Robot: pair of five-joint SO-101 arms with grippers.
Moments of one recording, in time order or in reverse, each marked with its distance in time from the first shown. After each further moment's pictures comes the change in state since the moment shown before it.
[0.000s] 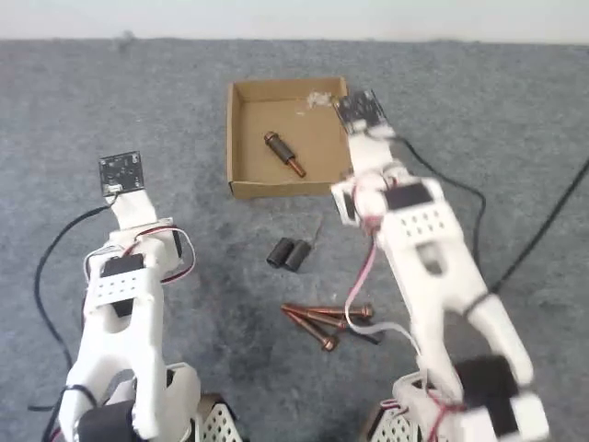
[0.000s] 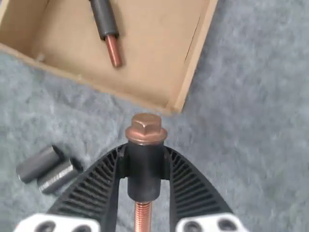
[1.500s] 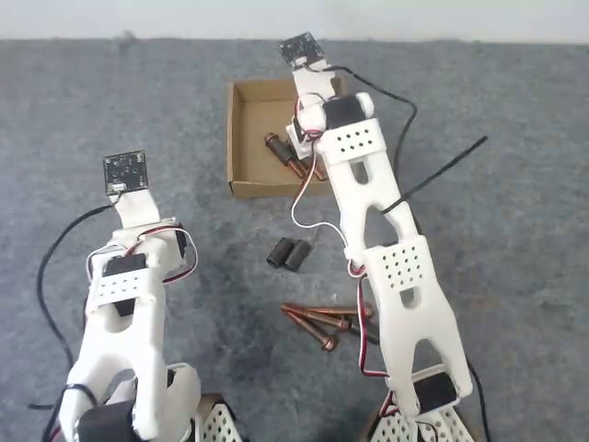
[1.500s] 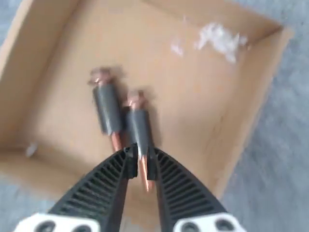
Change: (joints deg) left arm 0.9 0.0 0.0 0.0 -0.2; right arm -3.9 70.7 -98.7 34.3 0.2
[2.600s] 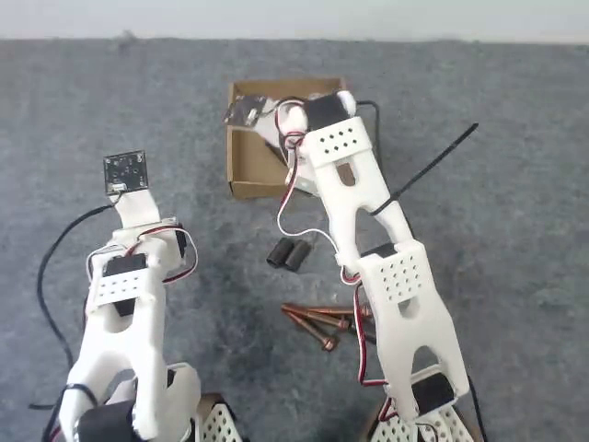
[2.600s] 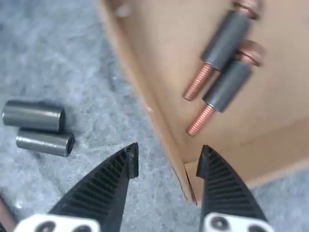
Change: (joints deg) left arm 0.0 0.0 0.0 0.0 -0.1; right arm -4.7 -7.6 11.4 13.3 40.9
